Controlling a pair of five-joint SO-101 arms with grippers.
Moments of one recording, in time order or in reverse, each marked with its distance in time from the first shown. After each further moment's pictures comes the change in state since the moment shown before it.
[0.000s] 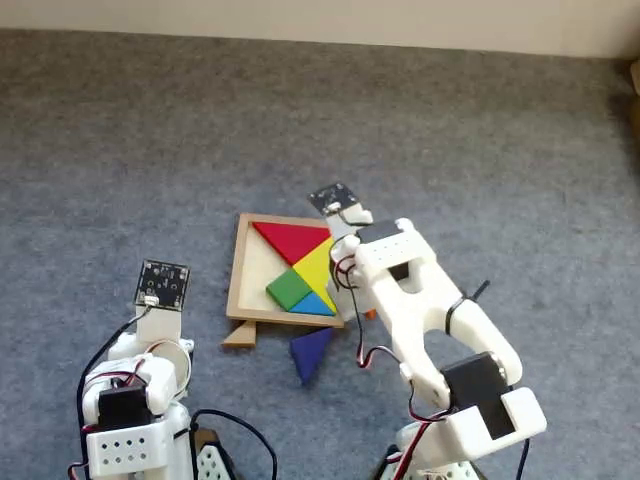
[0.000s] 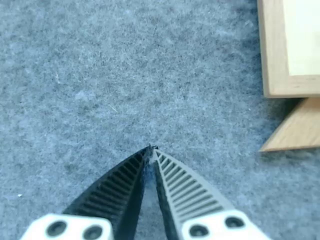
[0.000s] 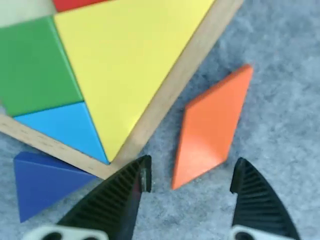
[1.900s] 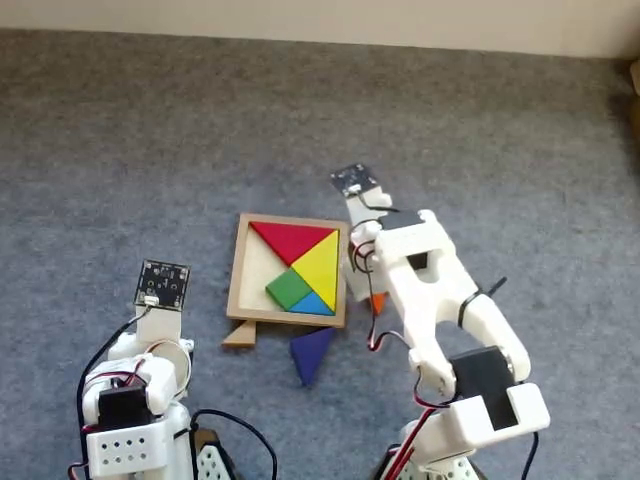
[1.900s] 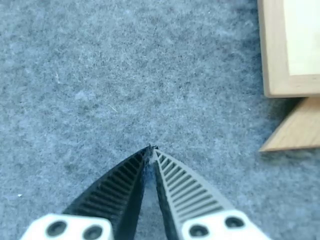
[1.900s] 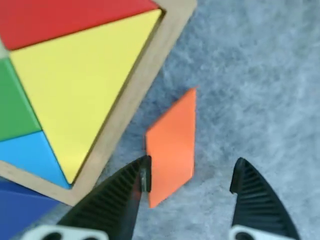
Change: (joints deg) left arm 0.0 0.0 0.0 0.0 0.0; right arm 7.1 1.4 -2.5 -4.5 3.4
